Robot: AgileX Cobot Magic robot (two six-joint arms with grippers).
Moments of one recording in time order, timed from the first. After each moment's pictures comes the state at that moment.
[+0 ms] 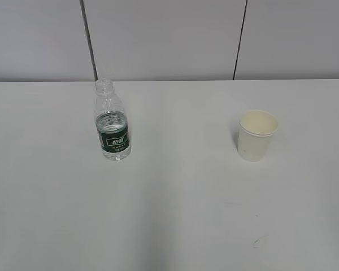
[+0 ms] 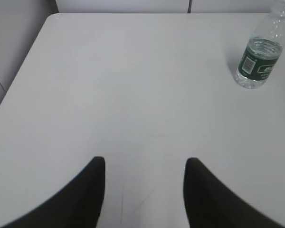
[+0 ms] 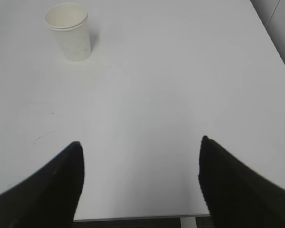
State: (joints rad) left arm -0.08 -0.02 -0.51 0.16 1.09 -0.11; right arm -0.07 -0.02 -0.49 -0.03 1.15 -0.01
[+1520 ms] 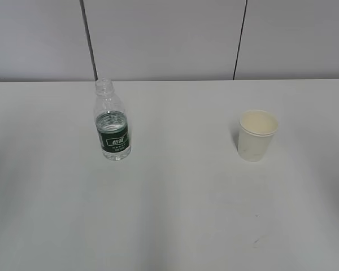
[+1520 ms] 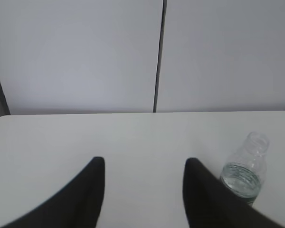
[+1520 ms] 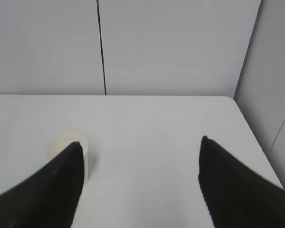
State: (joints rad) left arm -0.10 0.66 -0.52 0.08 0.17 -0.09; right arm -0.07 0.48 -0.50 -0.07 0.35 -0.01
